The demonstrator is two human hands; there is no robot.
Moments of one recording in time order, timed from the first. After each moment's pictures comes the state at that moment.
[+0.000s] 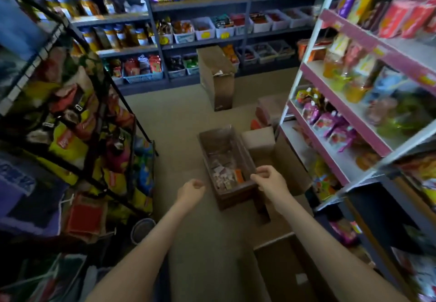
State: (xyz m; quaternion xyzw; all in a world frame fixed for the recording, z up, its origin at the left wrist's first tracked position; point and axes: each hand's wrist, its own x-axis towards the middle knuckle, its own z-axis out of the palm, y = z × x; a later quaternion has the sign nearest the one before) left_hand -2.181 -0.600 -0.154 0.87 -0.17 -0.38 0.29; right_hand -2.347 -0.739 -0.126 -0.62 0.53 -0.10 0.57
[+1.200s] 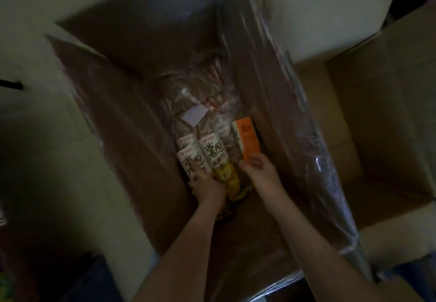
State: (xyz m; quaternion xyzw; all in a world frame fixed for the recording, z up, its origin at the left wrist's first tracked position) left_hand -2.038 -0.958 -0.831 0.84 0.09 -0.53 0.07; right_hand -2.117 -1.035 -0.800 -0.41 0.69 0.07 0.59
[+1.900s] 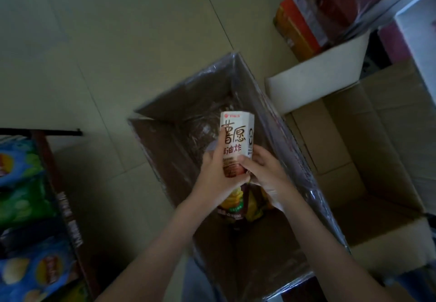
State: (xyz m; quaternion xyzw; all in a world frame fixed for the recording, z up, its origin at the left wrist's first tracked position) left_hand -1.918 -1.025 -0.662 0.74 -0.25 -0.56 0.28; right_hand -2.039 -1.098 -0.674 -0.36 0.56 -0.03 0.75
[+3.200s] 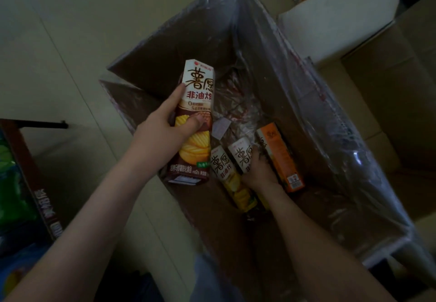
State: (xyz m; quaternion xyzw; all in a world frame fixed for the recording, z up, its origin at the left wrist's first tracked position) left_hand -1.841 -0.996 -0.674 0.82 -0.24 -0.47 0.23; right_hand -2.058 -1.012 -0.861 -0.63 0.57 0.23 0.47
